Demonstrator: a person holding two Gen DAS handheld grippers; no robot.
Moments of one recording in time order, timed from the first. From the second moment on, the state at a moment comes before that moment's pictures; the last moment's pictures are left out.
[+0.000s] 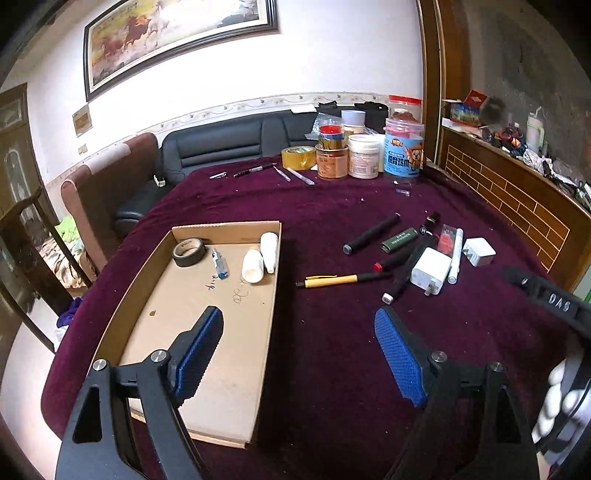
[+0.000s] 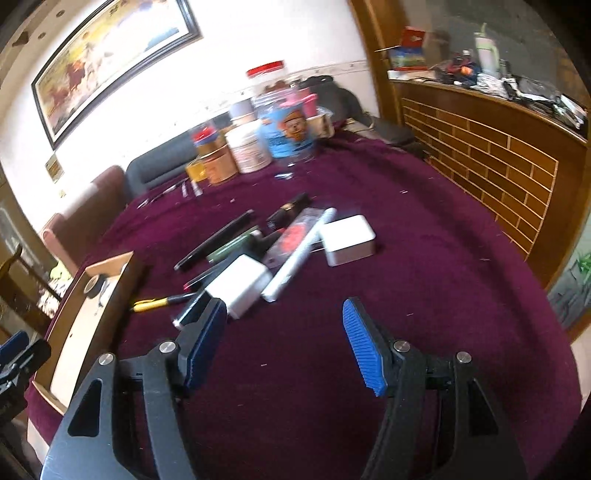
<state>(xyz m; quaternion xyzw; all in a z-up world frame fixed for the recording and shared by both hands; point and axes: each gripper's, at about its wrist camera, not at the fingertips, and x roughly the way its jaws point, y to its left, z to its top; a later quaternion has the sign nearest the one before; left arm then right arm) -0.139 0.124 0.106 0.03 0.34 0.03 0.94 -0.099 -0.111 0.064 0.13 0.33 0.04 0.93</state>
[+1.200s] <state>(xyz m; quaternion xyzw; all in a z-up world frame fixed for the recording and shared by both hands) 0.044 0.100 0.047 0.02 0.47 -0.07 0.88 -0.011 -0.228 0.029 0.24 0.33 -0.08 0.91</state>
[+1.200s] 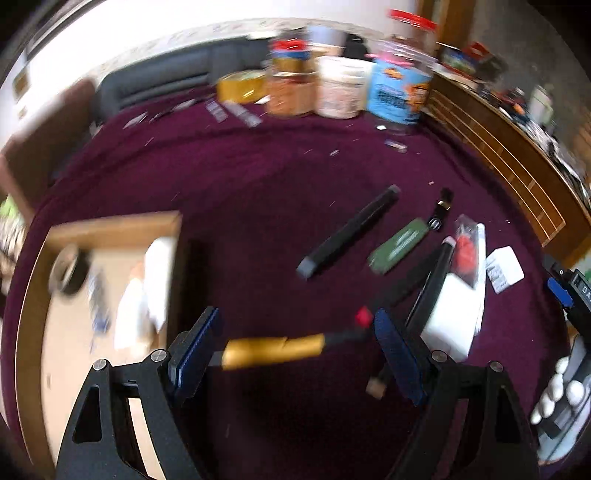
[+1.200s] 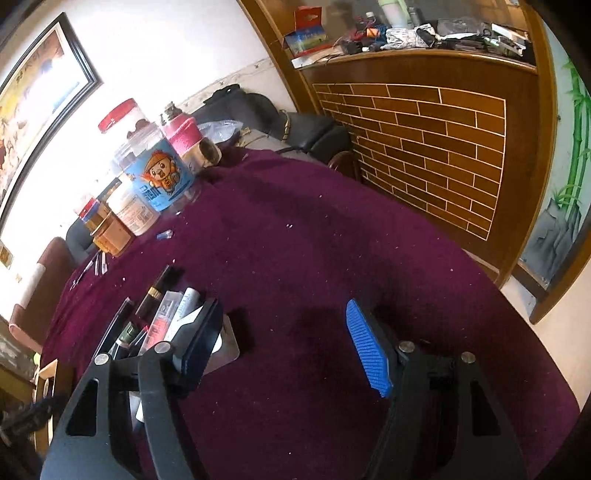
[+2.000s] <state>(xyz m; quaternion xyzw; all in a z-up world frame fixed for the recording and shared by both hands) 0.031 0.089 0.021 0.04 0.51 -0.11 0.85 -0.002 -0.210 0.027 0.19 0.35 -0.09 0.91</state>
